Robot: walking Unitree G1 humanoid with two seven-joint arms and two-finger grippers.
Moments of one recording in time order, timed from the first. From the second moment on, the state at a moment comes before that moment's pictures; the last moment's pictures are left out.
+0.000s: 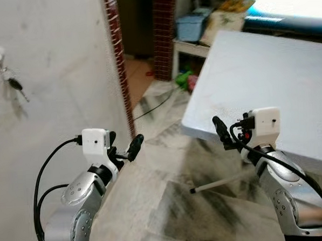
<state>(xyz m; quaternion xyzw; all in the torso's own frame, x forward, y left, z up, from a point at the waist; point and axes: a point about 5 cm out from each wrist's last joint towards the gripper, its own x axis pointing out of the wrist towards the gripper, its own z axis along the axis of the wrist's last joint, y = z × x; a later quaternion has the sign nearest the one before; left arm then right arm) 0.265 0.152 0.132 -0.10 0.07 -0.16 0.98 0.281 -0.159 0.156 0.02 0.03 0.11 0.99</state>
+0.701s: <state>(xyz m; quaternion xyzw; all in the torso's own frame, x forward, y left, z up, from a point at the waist) 0.265 0.144 0.131 -0.13 0.08 -0.17 0.97 0.281 -0.162 0.155 0.02 0.04 0.10 0.99</state>
